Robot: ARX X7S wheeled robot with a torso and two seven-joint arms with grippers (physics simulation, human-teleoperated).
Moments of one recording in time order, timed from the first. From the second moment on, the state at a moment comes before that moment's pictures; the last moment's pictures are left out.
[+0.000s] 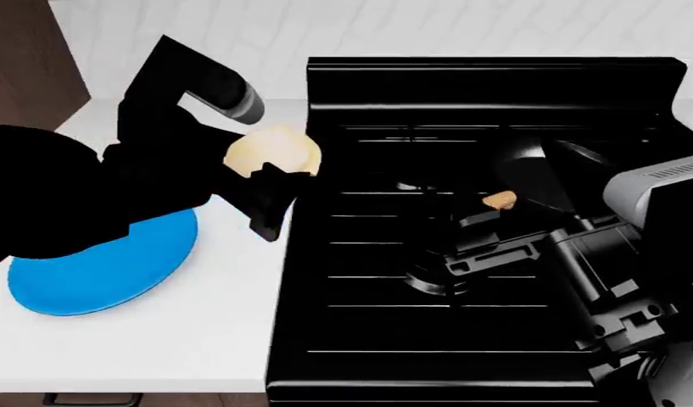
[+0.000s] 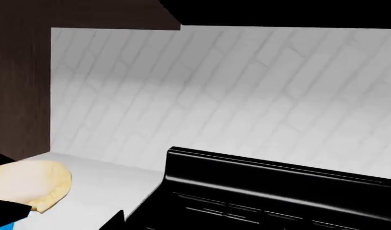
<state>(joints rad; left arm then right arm) -1.27 -0.60 0.40 0.18 -1.32 -1.37 -0.17 0.55 0.53 0.10 -0.93 1.08 1.07 0.49</state>
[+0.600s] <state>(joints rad) -1.28 -0.60 0.43 0.18 -1.33 -1.35 -0.17 0.54 0.54 0.08 -0.92 1.07 1.04 0.50</state>
